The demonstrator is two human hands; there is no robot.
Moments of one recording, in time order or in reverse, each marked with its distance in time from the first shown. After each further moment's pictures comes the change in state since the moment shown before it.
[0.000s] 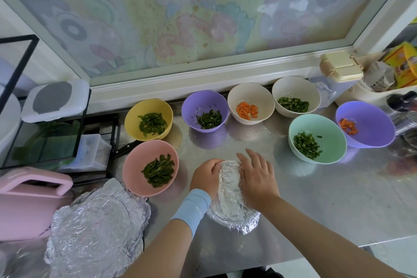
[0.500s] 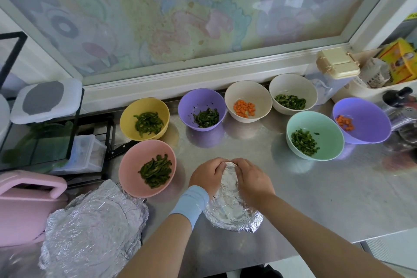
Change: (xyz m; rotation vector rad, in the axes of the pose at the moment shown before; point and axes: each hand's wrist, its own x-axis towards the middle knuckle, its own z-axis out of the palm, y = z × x) left_hand 0.009 -0.005 0.001 0.158 -0.141 0.140; right_hand 0.002 -0.006 0.002 0.274 -0.149 0.074
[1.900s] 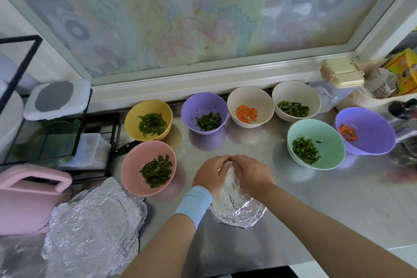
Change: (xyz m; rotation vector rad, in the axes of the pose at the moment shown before) left_hand 0.005 0.022 0.004 -0.035 0.089 0.036; right_hand 0.032 0.005 -0.023 -0.109 -0.044 -0.116
